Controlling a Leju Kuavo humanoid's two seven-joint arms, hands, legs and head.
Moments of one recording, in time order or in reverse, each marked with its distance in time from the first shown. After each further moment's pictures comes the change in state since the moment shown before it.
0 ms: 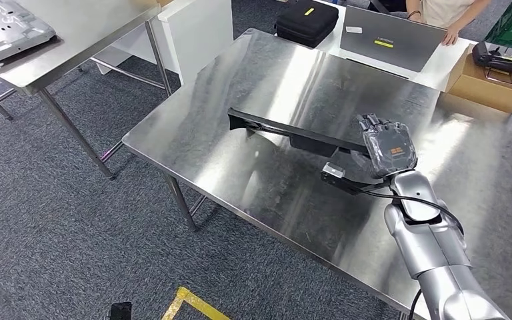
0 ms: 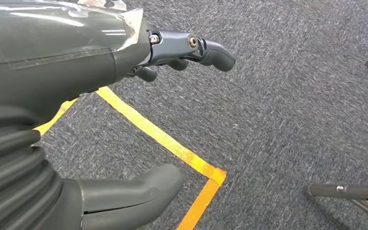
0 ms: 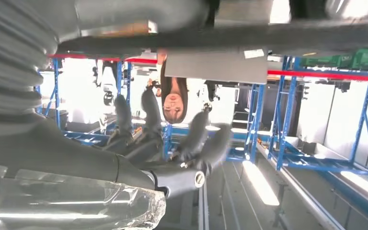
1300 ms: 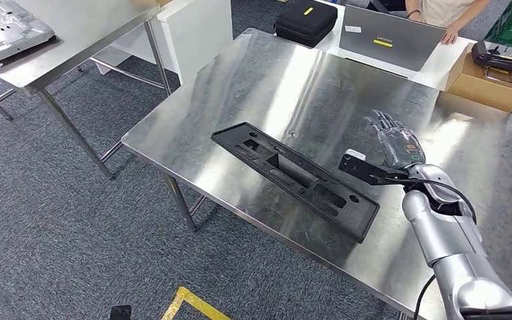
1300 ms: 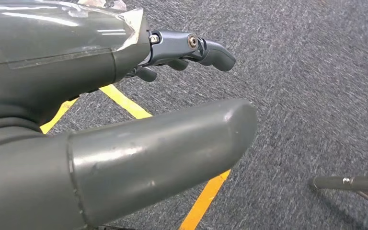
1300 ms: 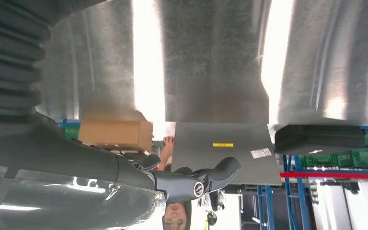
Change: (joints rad) left arm 0.005 0.006 0.009 0.016 -0.012 -0.030 0.000; right arm -0.076 -0.056 -0.033 0.097 -0.372 0.379 -0.088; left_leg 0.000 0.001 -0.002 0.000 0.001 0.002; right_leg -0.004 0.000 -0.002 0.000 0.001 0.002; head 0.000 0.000
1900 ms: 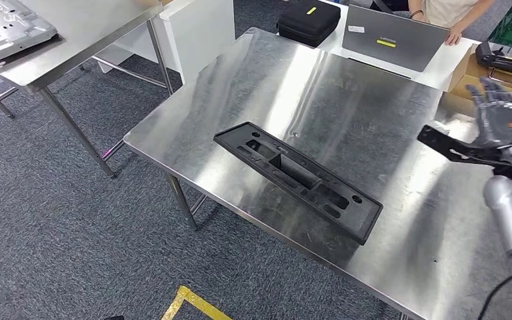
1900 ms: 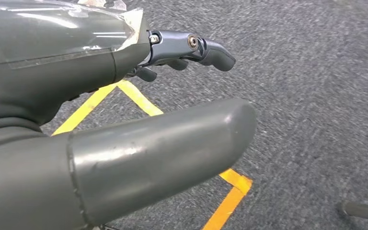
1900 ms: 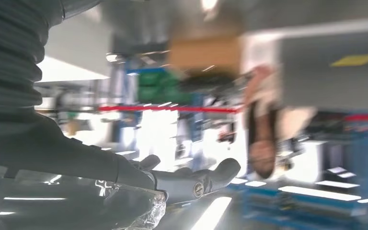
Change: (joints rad) left arm 0.037 -0.006 0.046 0.001 0.035 0.016 0.000; right arm -0.093 -0.282 -0.031 0.037 -0.009 -0.132 0.102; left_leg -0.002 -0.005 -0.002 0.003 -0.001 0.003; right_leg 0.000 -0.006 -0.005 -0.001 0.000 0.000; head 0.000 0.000
